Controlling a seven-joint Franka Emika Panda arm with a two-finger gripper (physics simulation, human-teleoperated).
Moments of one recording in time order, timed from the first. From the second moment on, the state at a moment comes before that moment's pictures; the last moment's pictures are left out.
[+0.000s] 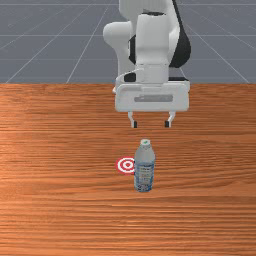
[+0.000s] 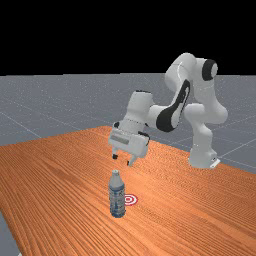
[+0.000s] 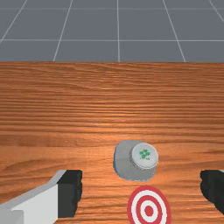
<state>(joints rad) 0.24 0.39 -0.15 -1.90 0.04 2.71 0.85</state>
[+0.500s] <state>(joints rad) 0.21 0.52 -0.15 -1.83 0.05 2.73 0.84</state>
